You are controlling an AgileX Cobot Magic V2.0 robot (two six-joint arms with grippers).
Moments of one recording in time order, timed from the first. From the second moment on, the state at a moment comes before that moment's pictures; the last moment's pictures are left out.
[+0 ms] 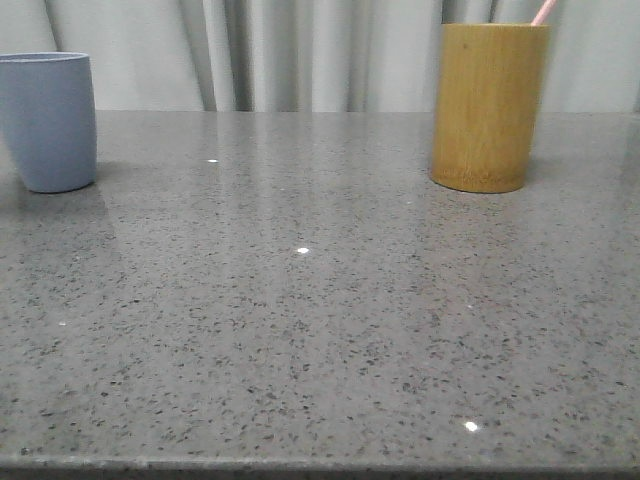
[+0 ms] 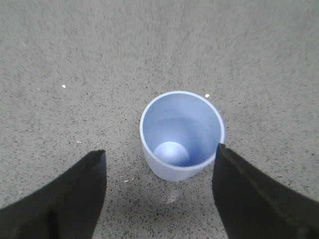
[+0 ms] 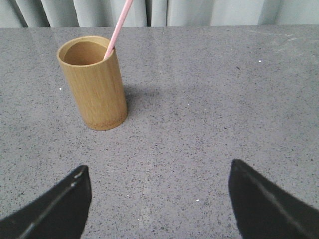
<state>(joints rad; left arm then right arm) -0.11 1.28 -1.28 -0.10 0.79 -0.03 0.03 0.45 -0.75 0.09 0.75 0.04</state>
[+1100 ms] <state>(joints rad) -0.11 1.58 -1.39 -0.10 0.82 -0.03 0.03 0.45 -0.75 0.09 0.75 0.04</state>
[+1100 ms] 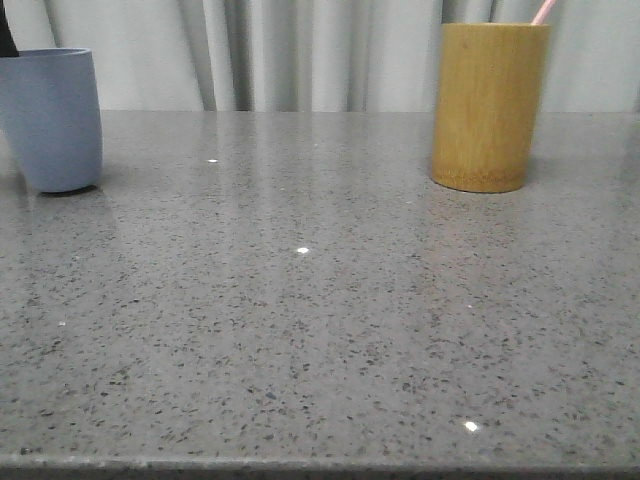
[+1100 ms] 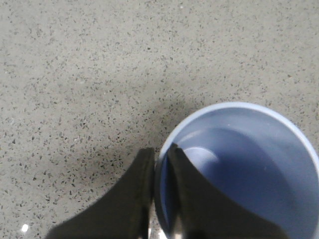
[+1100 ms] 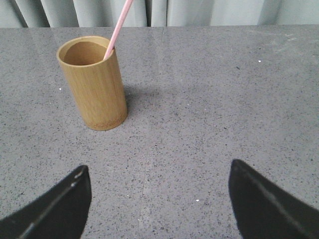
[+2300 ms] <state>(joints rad) -0.44 1.82 -1.69 -0.18 0.91 0.01 0.03 0.45 -0.75 0.09 0.75 0.04</state>
